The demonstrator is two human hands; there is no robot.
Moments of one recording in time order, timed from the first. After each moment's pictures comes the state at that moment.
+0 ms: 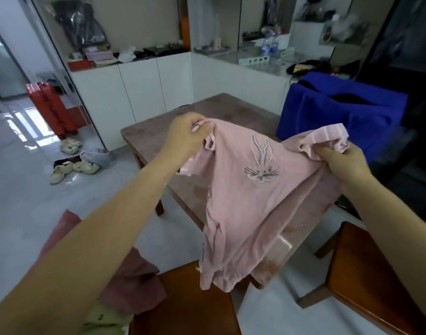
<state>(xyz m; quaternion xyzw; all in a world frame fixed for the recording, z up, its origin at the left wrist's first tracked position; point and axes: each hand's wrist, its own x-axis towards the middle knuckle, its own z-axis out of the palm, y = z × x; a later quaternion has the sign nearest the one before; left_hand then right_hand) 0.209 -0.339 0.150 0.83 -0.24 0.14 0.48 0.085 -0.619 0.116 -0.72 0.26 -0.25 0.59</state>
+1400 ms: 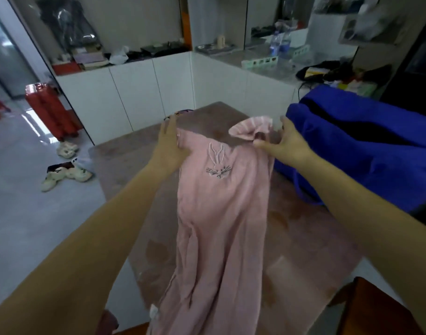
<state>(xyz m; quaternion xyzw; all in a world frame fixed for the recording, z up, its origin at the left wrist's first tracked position) 0.446 -0.487 0.084 0.91 -0.13 0.05 0.38 0.363 -0.762 0.103 -0.88 0.12 -0.10 0.45</state>
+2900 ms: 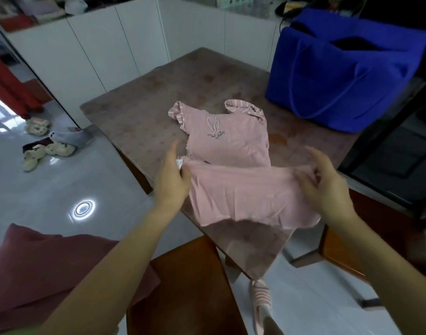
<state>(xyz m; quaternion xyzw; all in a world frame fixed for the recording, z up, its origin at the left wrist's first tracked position) 0.234 -0.367 -0.023 0.88 -0.16 0.10 0.44 0.073 -0.621 0.015 -0.89 0.22 -0.20 0.35</state>
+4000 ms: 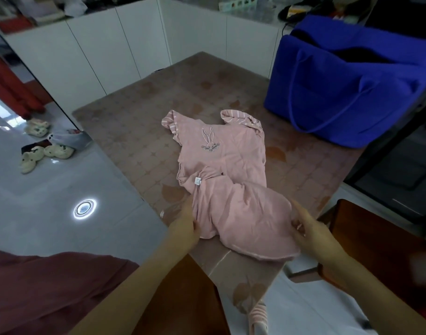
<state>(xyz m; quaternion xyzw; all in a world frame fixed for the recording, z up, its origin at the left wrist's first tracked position) 0.213 -0.389 -0.109 0.92 -0.17 -0.15 0.33 0.075 -0.672 -0.072 -0.91 0.19 0.08 0.35</state>
